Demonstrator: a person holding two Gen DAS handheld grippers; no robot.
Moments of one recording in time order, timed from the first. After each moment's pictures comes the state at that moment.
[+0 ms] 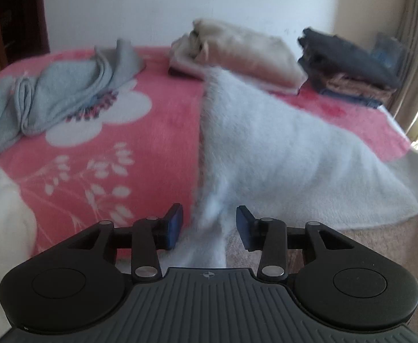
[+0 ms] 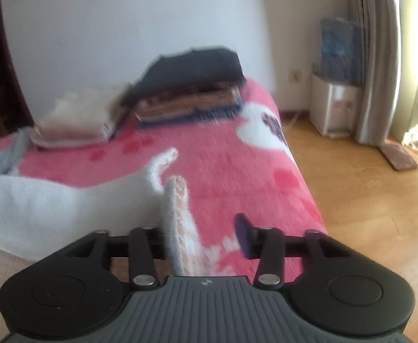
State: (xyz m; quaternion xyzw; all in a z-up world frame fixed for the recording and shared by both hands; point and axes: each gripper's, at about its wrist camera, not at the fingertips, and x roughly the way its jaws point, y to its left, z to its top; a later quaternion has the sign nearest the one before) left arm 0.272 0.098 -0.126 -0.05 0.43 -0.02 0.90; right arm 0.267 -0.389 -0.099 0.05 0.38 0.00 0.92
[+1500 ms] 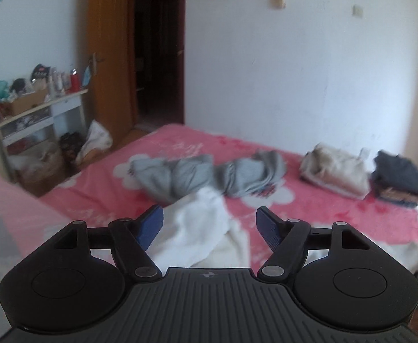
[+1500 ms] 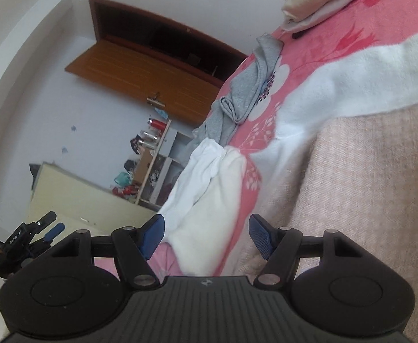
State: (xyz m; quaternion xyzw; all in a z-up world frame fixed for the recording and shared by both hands) left arm -0.030 0.216 0.134 -0.06 0.27 0.21 0.94; right arm 0.168 -0.186 -0.076 0.35 0.43 0.45 0.70
